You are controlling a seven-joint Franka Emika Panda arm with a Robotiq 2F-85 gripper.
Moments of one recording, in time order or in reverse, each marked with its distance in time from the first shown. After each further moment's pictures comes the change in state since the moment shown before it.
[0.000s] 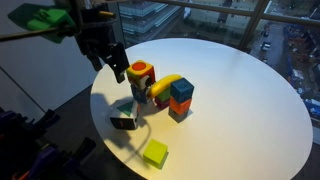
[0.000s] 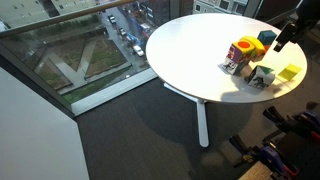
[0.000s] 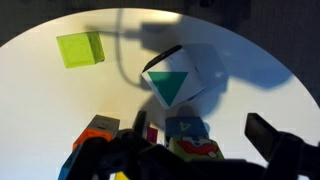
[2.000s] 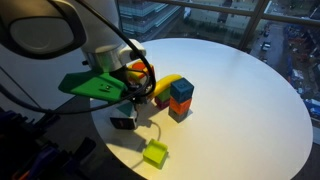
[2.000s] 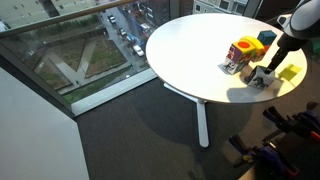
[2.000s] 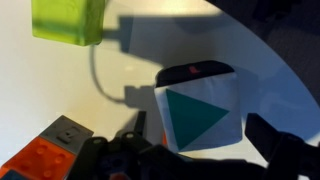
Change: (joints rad) arm -0.111 0.335 0.079 0.012 0.143 0.316 -0.487
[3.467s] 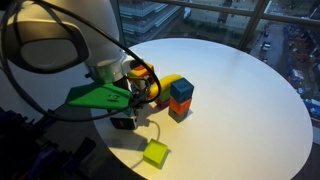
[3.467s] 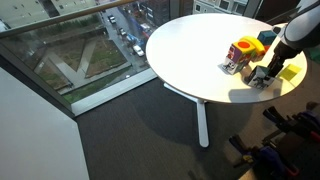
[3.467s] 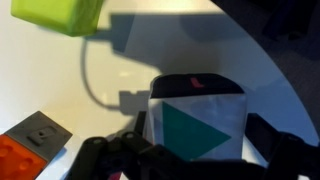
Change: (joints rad) arm -0.056 0.071 0.057 -0.004 0.000 0.065 -0.147
